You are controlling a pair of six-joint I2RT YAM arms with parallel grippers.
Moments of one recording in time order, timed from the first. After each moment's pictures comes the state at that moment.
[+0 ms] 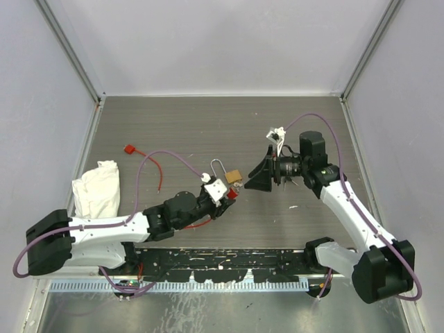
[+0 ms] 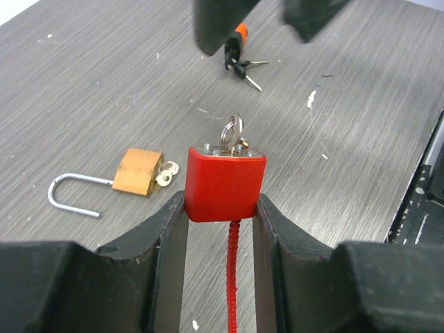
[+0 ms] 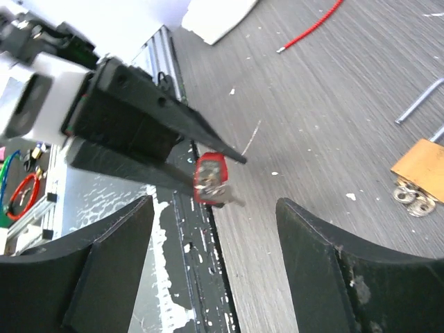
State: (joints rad) left arm -1.18 1.16 0.52 0.48 -0.20 0.02; right arm 0.26 1.10 0.81 -0.25 -1.12 0.14
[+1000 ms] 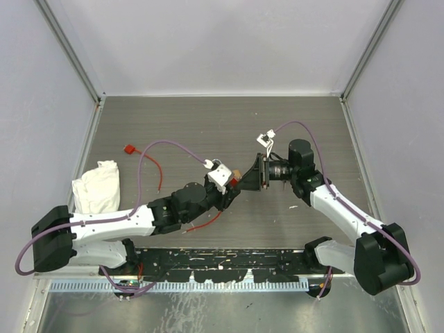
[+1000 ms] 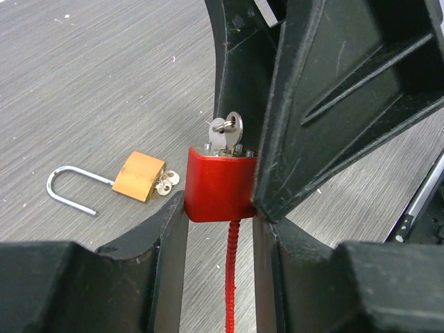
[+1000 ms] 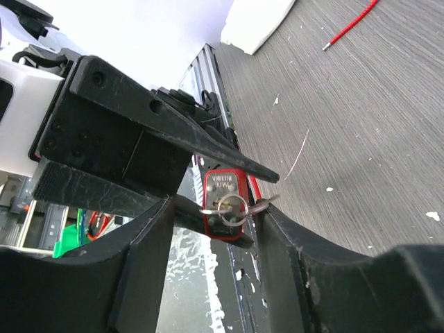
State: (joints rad) left arm -1.18 1.20 0.69 0.31 -0.32 -0.13; right arm 0.37 1.14 0.64 0.21 -1.11 0.60
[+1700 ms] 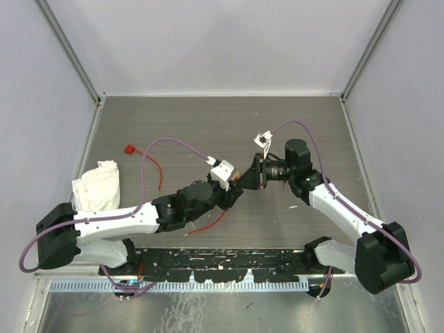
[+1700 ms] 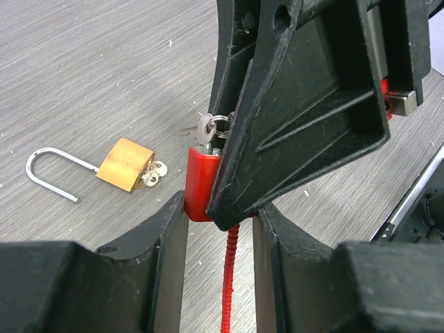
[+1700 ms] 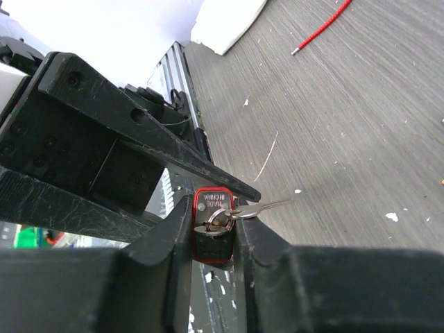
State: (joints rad) left arm -1.18 1.26 0.76 0.23 -0.35 -0.25; right arm 0.39 1.15 0.66 0.16 -1.02 0.49
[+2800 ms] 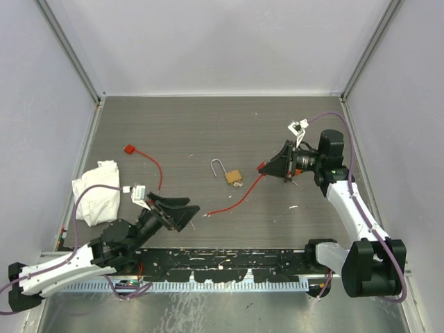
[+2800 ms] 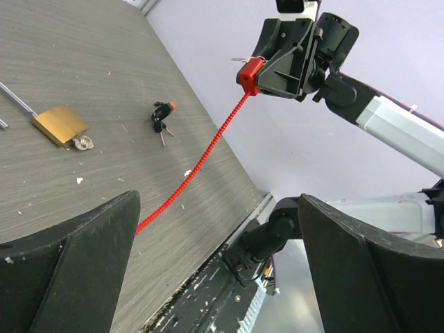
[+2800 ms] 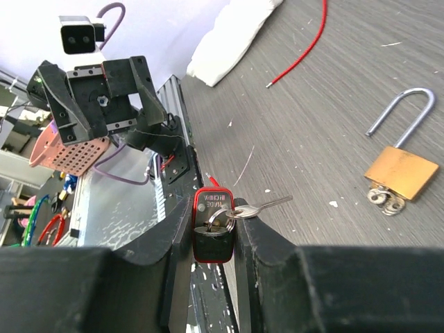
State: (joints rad) left arm -1.18 0.18 0.15 0.20 -0.37 -0.78; right arm 0.04 1.10 0.73 0.00 -1.30 0.34
